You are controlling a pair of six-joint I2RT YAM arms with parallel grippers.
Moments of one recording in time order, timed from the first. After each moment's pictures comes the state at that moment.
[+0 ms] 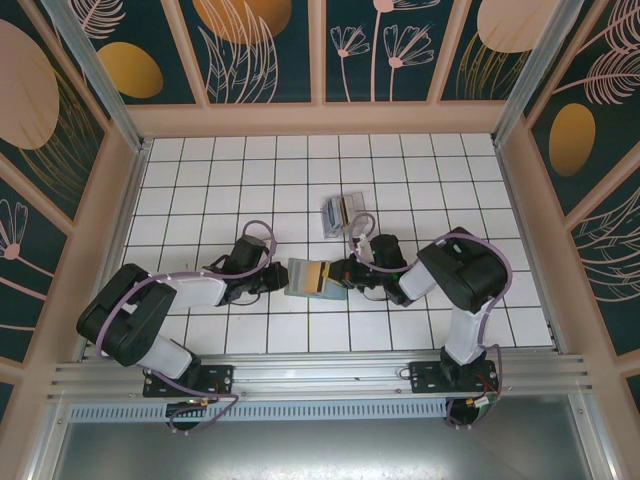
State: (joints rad) left arm -0.56 1.52 0.49 0.15 0.28 -0.69; right arm 0.60 1.87 0.47 0.88 -0.70 1.10
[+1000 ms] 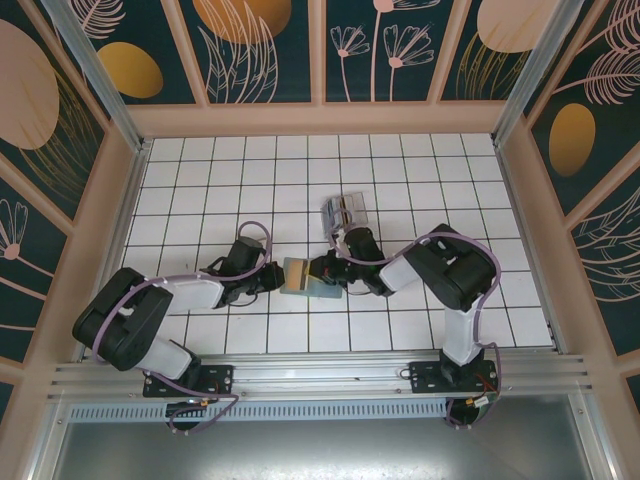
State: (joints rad) left arm -0.56 1.48 0.46 0.15 0.23 -0.71; right arm 0.72 1.93 0.68 0.67 -0.60 1.10
